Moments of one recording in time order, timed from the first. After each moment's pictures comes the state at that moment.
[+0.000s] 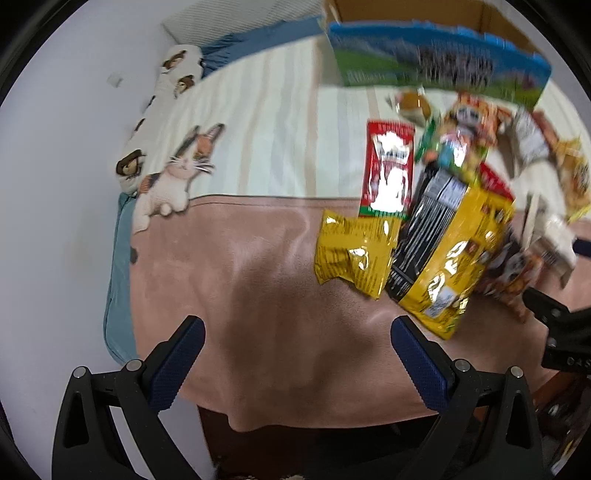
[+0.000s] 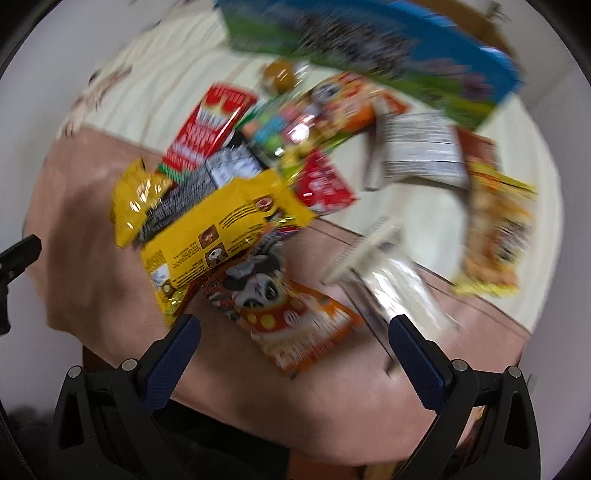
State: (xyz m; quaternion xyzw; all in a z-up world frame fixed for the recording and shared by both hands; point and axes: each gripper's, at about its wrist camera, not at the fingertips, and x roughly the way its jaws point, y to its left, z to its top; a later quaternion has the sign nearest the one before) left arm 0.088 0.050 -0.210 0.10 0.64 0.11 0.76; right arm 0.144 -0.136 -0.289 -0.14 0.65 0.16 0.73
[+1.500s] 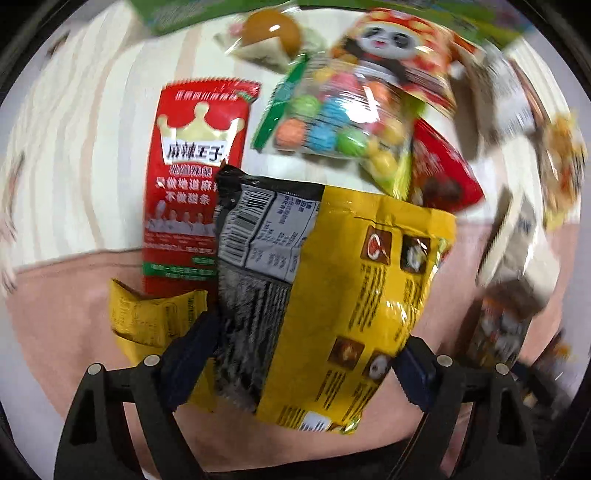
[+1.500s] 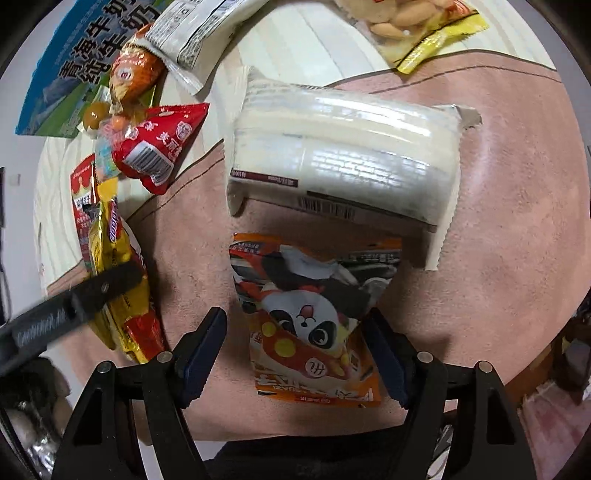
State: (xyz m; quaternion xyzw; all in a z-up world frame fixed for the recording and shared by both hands) left arm 0.203 -0.019 -0.329 0.05 0.72 -0.06 0.69; right arm 0.112 -0.217 -0.372 0.22 0.71 -0.03 0.67
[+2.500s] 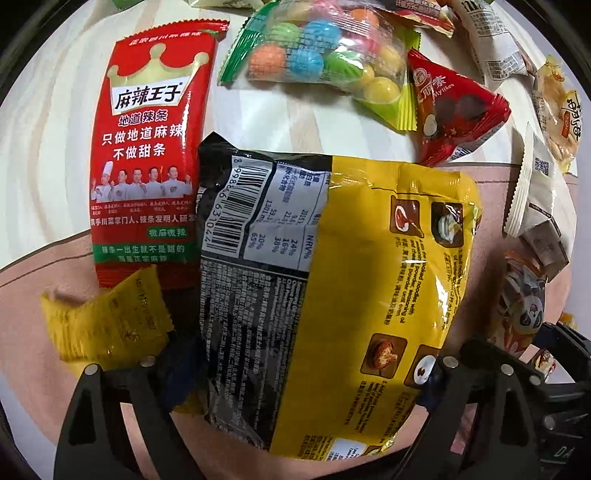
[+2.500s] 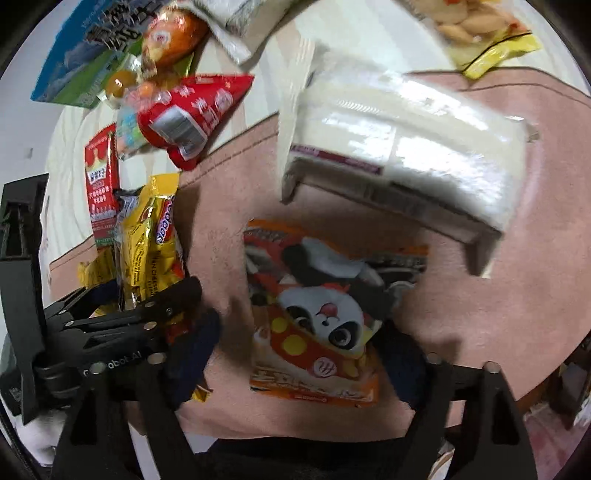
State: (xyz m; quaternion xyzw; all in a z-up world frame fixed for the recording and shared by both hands) left arm 0.181 0.040 -0.458 0.03 0.72 -0.12 0.69; right arm 0.131 -0.175 -0.398 0.20 0.71 0.01 0.67
